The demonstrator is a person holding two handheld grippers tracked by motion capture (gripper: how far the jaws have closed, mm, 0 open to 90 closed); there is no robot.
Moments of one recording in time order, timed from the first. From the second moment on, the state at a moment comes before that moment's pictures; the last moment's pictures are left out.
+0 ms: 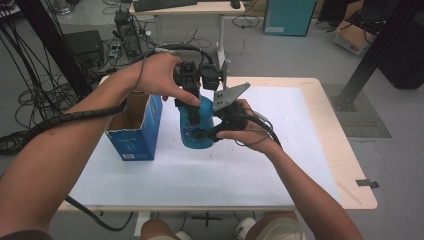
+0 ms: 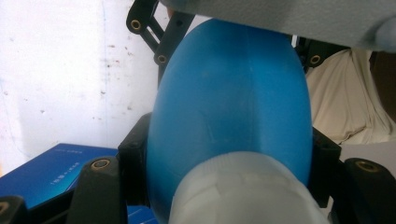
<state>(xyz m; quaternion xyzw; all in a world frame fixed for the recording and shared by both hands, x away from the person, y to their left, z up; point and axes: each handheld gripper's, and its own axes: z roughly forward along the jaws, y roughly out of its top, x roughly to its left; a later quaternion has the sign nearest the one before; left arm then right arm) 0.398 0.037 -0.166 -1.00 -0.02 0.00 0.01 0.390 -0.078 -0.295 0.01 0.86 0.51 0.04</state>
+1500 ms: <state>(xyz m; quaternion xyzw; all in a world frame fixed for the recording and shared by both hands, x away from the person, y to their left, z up) 0.400 0.037 -0.172 -1.00 -0.02 0.01 0.01 0.392 -0.078 -0.301 0.01 0.86 0.51 0.02</state>
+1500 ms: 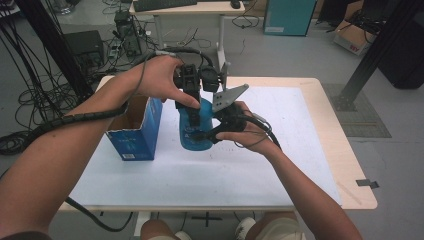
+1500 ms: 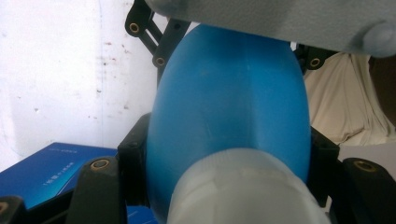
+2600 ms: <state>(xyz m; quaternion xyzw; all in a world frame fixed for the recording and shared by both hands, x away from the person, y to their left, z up) 0.400 0.038 -0.173 -1.00 -0.02 0.01 0.01 0.391 -0.076 -0.302 0.02 0.86 0.50 0.01</state>
